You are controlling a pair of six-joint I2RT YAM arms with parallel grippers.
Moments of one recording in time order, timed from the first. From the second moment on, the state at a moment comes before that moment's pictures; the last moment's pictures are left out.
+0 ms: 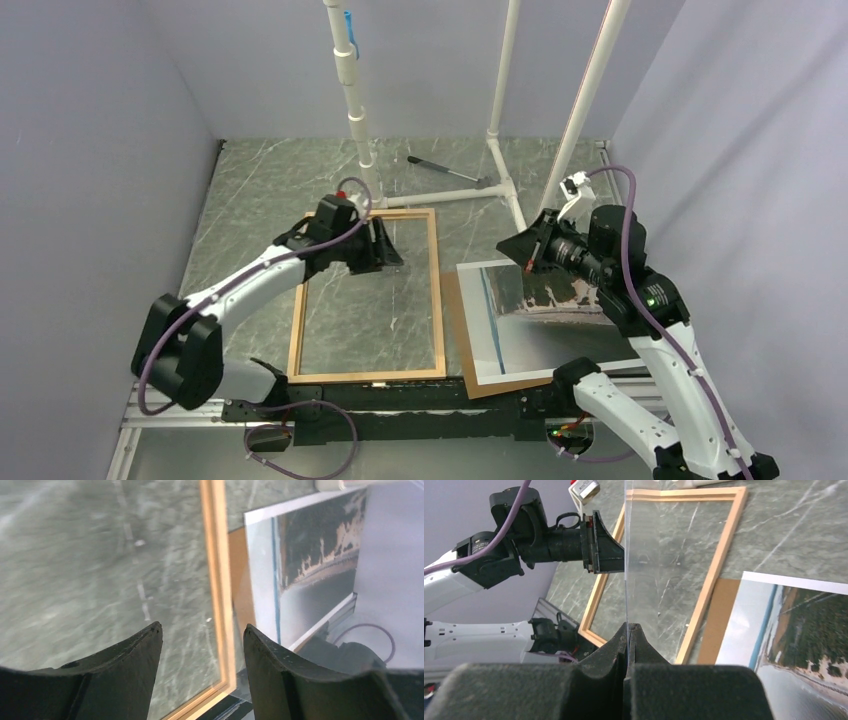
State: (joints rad) left arm -0.55 1.39 0.92 -0.30 0.31 -0.73; right arm 0.39 0.76 1.09 -0.71 -0.33 0.58
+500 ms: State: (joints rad) left arm -0.24 1.16 0.85 -0.69 0.02 -0.57; right arm 0.39 0.84 1.09 -0.51 -0.51 0.66
